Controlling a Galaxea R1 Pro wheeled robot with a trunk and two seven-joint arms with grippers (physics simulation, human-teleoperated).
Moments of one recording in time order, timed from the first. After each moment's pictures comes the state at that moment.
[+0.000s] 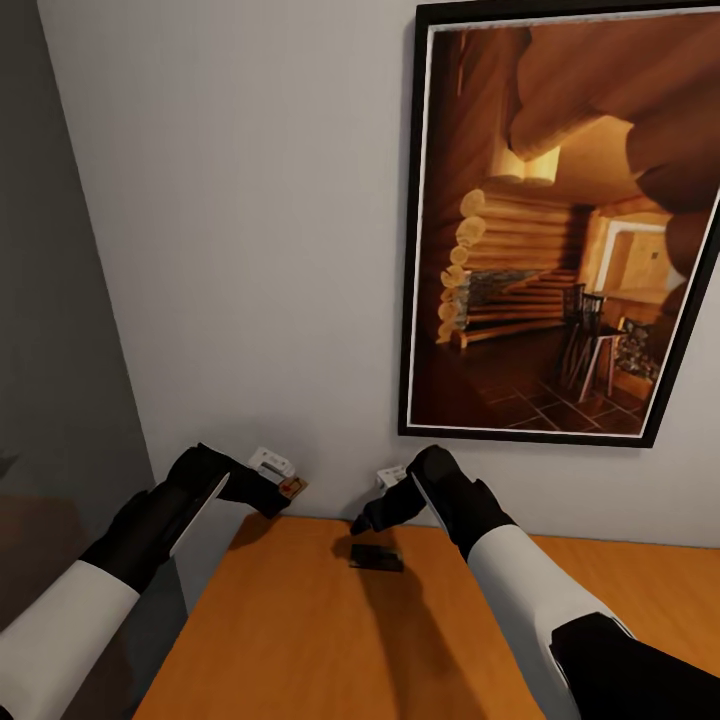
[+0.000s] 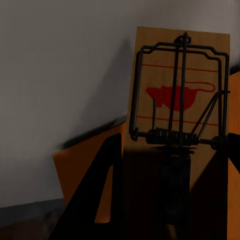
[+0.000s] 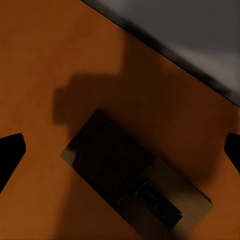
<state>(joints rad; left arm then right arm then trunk) -0.78 0.22 -0.44 -1.17 0.00 1.04 -0.43 -0.92 0.17 0.22 -0.66 0.27 1.04 0.67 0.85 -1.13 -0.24</state>
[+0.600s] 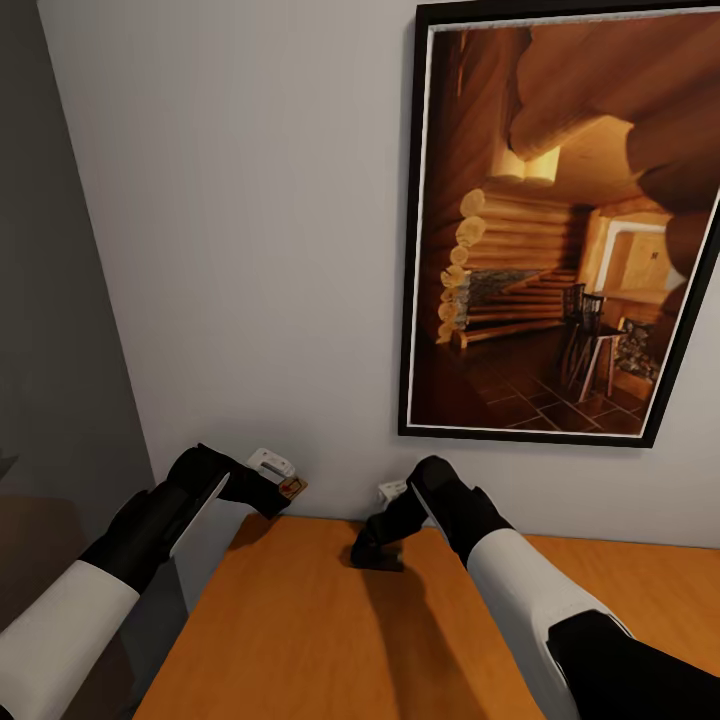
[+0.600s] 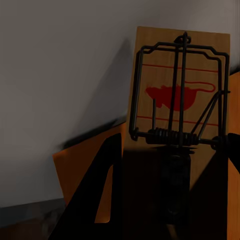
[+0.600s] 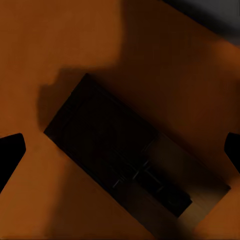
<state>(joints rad) -0.78 0.22 -0.44 -1.17 0.00 1.04 -0.43 -0.92 0.17 0.22 -0.58 0.28 1.05 0.67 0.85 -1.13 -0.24</state>
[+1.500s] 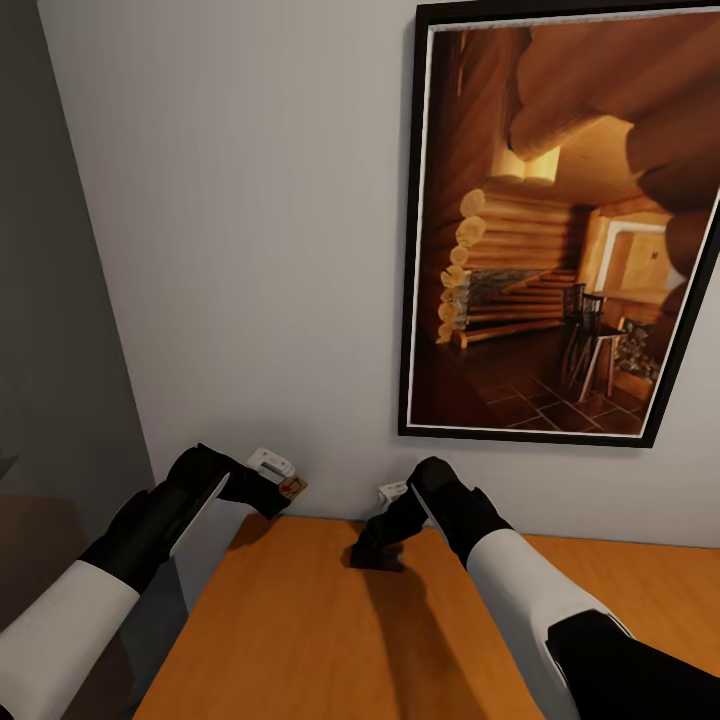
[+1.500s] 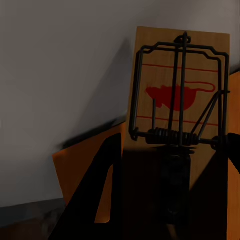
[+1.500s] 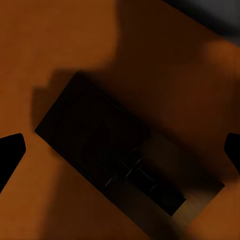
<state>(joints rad) -0.78 0.22 -0.44 -1.17 0.00 1.04 -0.43 -0.92 0.17 0.22 -0.57 0.28 1.05 0.65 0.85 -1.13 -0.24</state>
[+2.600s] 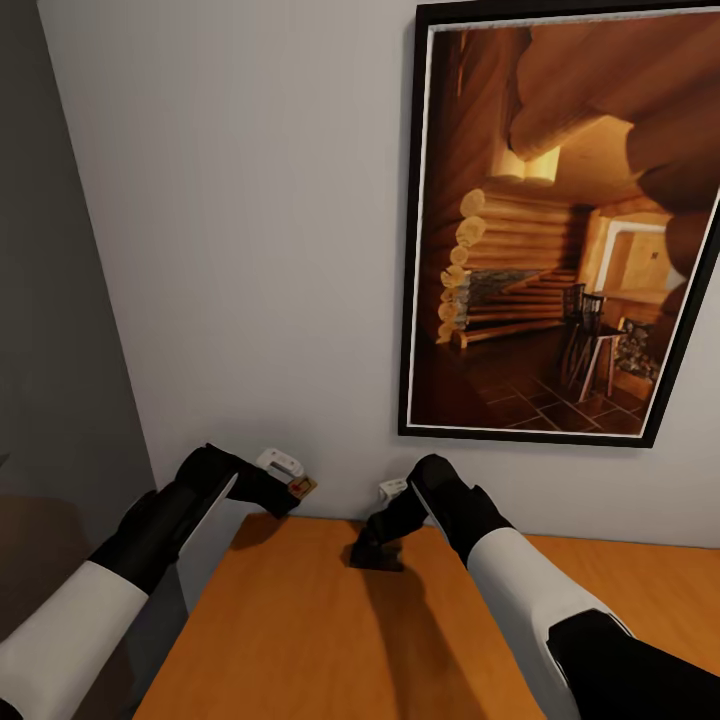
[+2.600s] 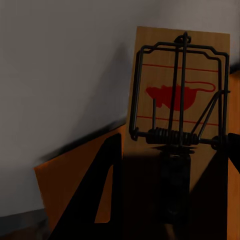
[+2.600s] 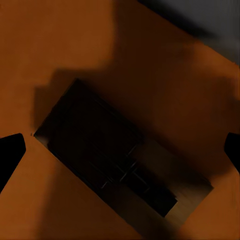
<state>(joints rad) -0.78 0.20 -0.44 -1.18 0.00 1.04 -0.43 -0.92 0.17 0.23 -0.59 0.28 1.05 0.65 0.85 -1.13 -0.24</state>
